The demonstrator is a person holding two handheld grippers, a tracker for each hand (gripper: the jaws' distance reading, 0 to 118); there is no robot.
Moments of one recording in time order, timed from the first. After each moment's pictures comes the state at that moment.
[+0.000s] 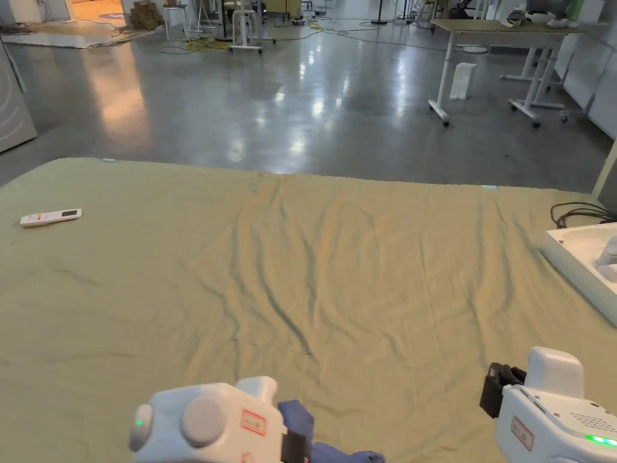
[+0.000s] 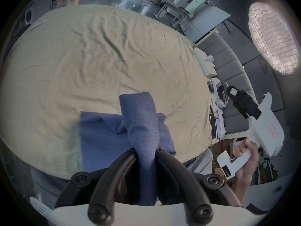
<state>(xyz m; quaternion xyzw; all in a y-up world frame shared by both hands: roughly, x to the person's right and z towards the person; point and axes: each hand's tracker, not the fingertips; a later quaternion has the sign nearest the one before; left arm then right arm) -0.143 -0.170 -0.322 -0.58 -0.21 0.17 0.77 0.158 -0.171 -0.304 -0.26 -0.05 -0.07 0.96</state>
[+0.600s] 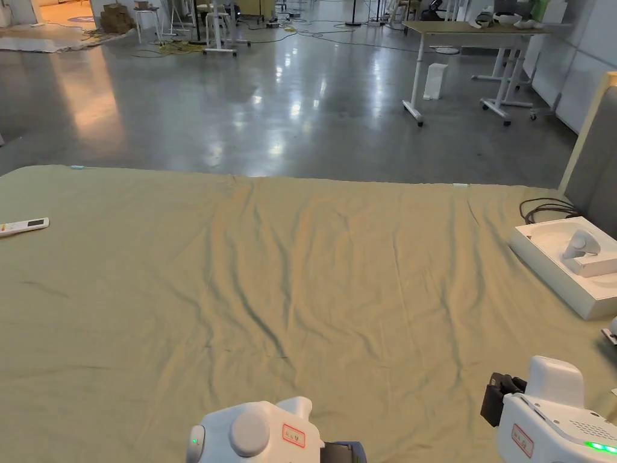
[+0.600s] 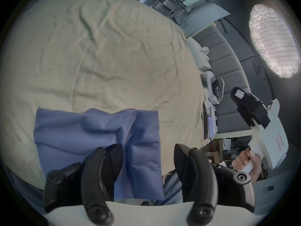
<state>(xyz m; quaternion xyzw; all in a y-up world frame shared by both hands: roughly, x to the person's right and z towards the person) -0.095 -0.207 -0.339 -0.59 -0.26 0.20 0.74 0.186 -0.177 -0.293 -0.27 -0.09 -0.09 0.96</state>
